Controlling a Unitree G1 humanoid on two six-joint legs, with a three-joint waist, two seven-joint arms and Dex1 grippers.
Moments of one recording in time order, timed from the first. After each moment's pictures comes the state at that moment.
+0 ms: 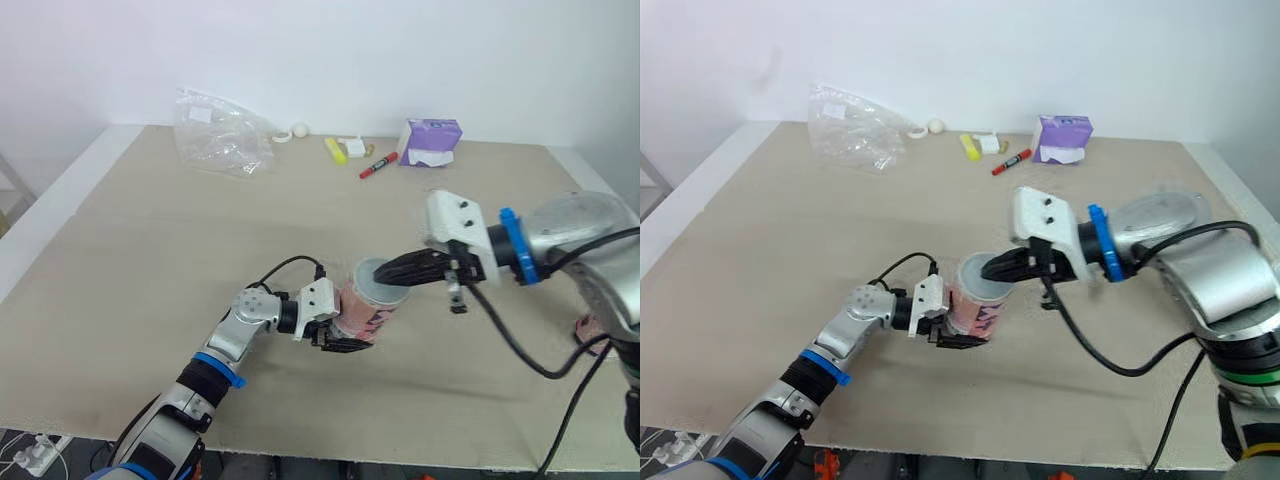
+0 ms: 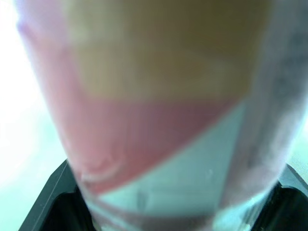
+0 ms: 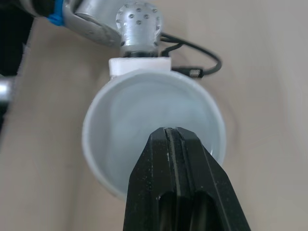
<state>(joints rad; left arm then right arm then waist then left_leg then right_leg) -0.54 0.18 -0.38 0.40 -0.13 -0.09 -1.14 -0.70 -1.06 0.08 -0.42 0.57 0.85 1.27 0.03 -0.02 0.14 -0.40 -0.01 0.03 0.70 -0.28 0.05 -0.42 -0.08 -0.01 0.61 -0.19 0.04</state>
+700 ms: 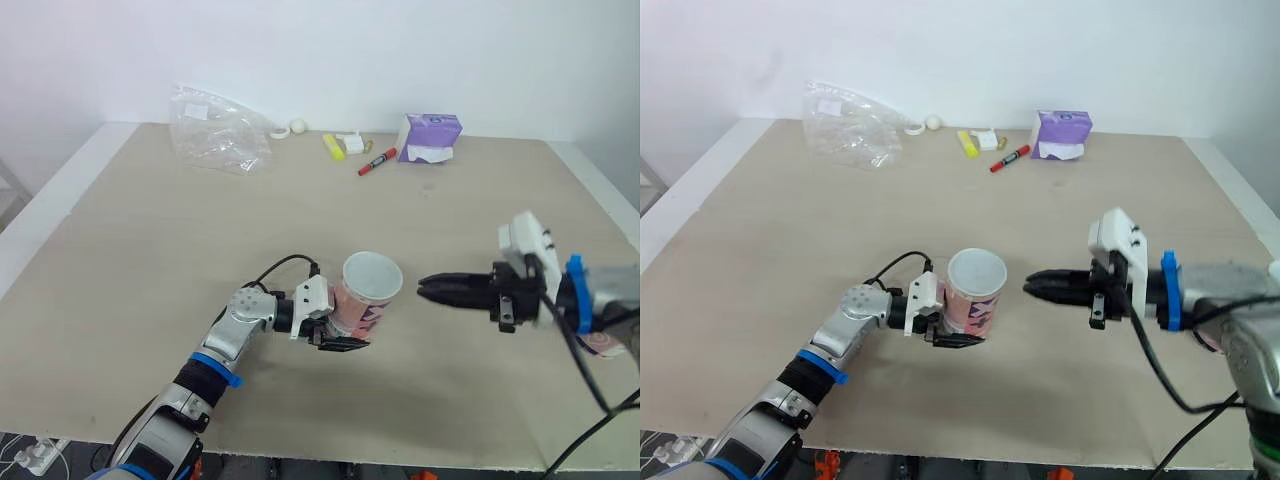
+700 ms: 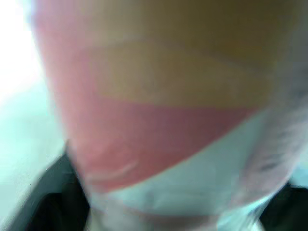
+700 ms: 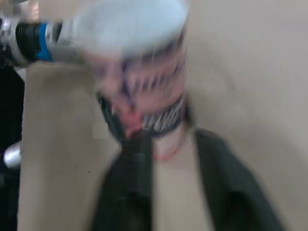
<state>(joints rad) -0.53 0.21 -0.35 0.40 -0.18 -0.07 -1.19 -0.09 -0.94 -0.29 -0.49 0.69 0.75 1.10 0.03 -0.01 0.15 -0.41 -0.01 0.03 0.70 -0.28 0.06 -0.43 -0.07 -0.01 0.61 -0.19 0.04</state>
